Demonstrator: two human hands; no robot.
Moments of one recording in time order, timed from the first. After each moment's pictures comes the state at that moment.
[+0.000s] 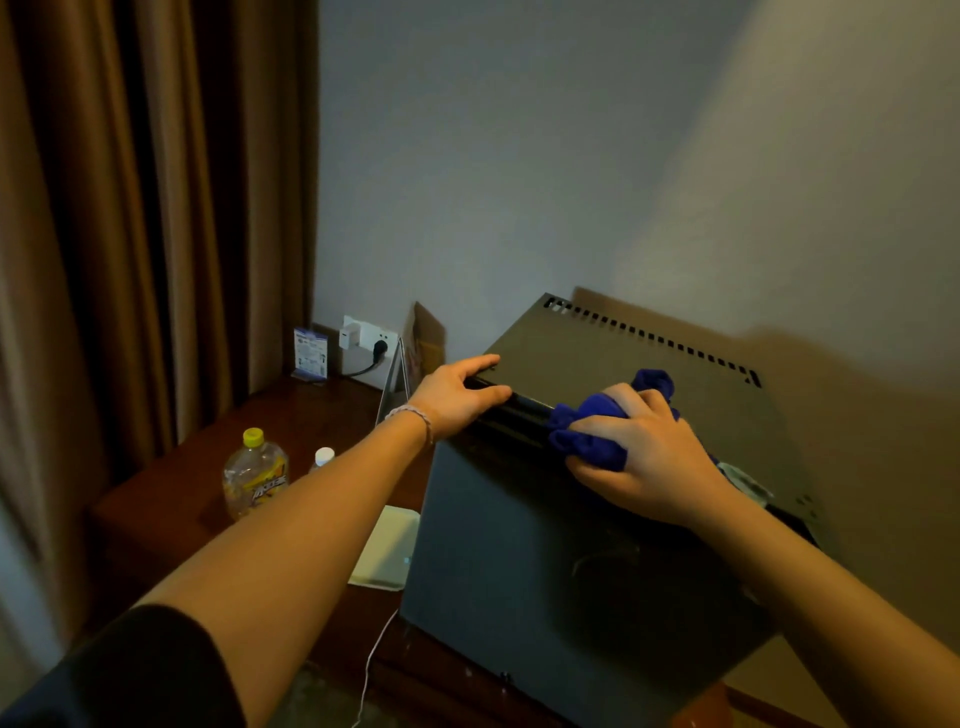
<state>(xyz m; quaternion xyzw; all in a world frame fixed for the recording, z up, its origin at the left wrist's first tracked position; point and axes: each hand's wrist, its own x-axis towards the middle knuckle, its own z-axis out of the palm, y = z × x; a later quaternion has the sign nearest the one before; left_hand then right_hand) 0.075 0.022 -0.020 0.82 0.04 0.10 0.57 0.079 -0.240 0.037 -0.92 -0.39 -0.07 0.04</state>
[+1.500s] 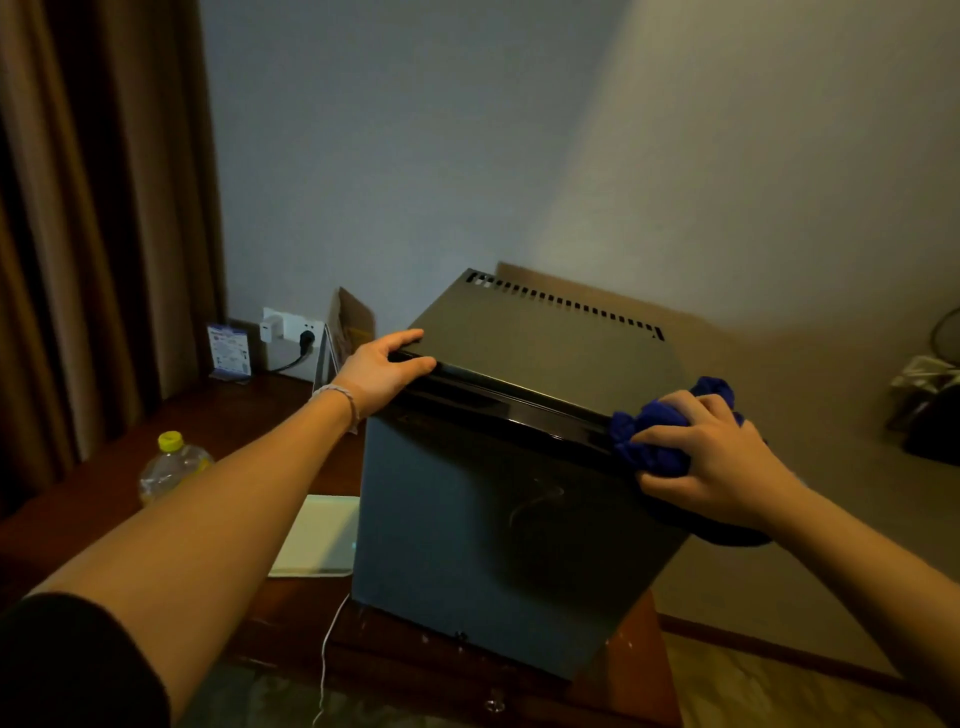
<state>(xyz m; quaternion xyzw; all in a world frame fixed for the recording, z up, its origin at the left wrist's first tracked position) 0.079 0.025 -0.028 0.79 0.03 0.10 0.60 0.047 -0.374 0.042 -0.96 -0.26 -0.07 -0.05</state>
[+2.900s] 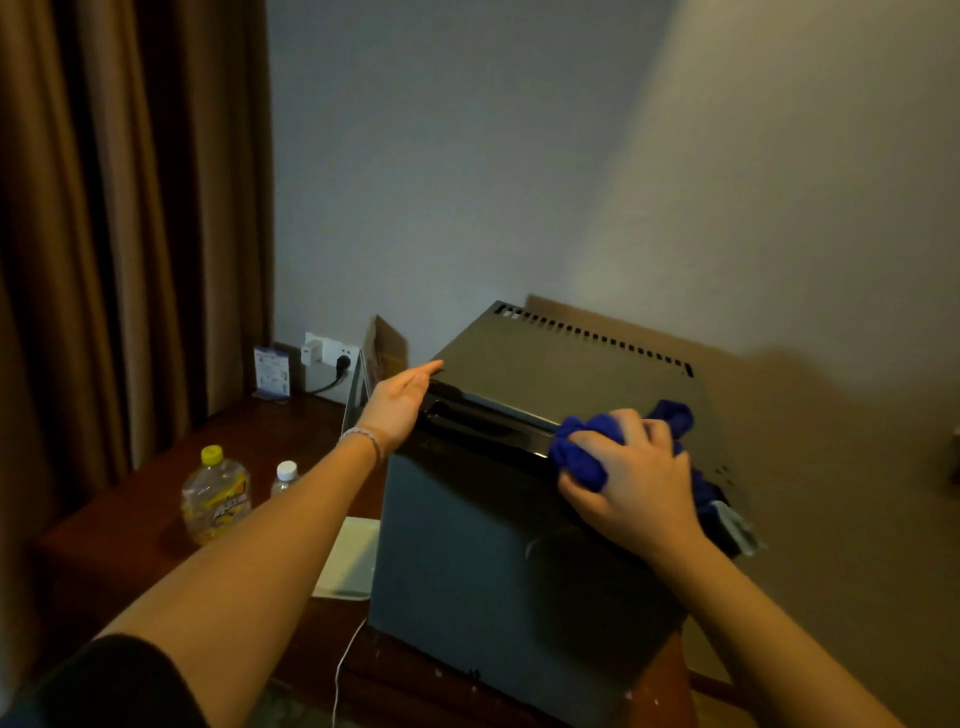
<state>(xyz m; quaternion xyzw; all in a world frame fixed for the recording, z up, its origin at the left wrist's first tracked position) 0.064 0.012 -0.035 0.78 0.03 0.19 0.60 0.034 -0.282 0.016 -0.96 -0.22 -0.17 0.03</state>
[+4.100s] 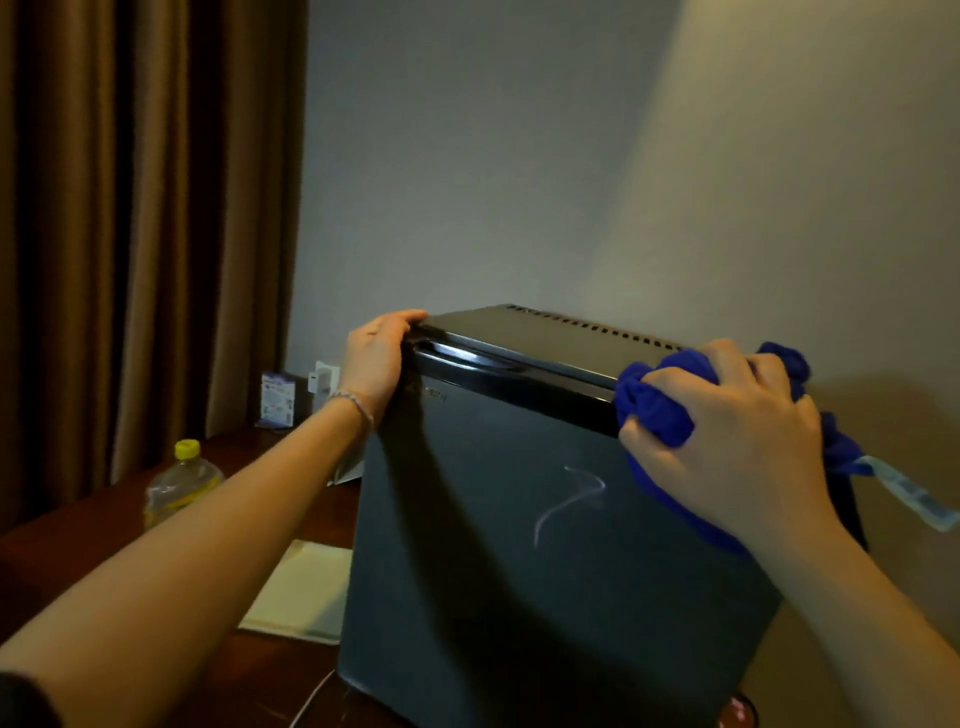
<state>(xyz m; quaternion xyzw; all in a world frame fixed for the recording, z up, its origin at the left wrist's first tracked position) 0.079 -0.012 -0.072 0.63 0.05 0.41 0.66 0.052 -0.324 -0.038 -0.85 -0.23 -0.47 0.03</state>
